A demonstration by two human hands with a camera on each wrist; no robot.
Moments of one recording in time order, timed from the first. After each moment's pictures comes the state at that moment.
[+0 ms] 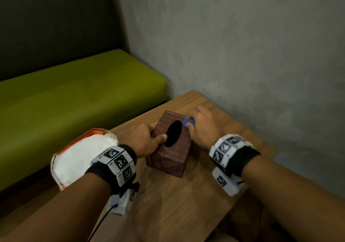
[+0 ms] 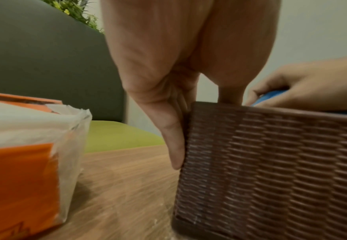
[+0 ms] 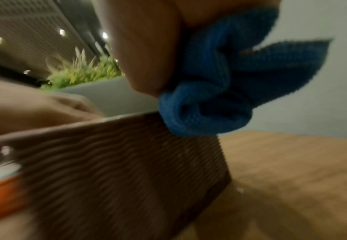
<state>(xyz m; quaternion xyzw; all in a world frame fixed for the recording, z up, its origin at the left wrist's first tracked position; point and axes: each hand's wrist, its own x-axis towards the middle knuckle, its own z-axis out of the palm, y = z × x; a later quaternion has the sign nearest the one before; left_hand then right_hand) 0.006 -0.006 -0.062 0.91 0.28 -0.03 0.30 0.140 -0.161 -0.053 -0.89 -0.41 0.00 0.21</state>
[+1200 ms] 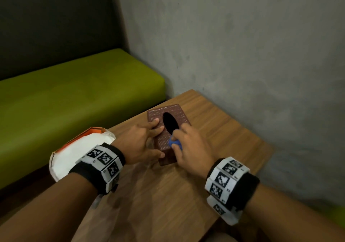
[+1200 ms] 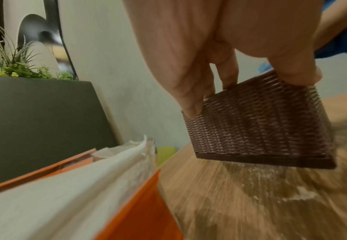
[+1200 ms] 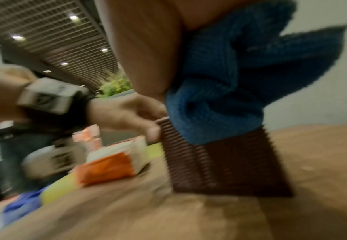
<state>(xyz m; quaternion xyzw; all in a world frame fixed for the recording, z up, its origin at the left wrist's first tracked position) -0.018 0.002 -0.052 0.98 0.08 -0.05 0.15 0.076 -0.181 -0.050 -0.85 -0.49 0.01 0.21</state>
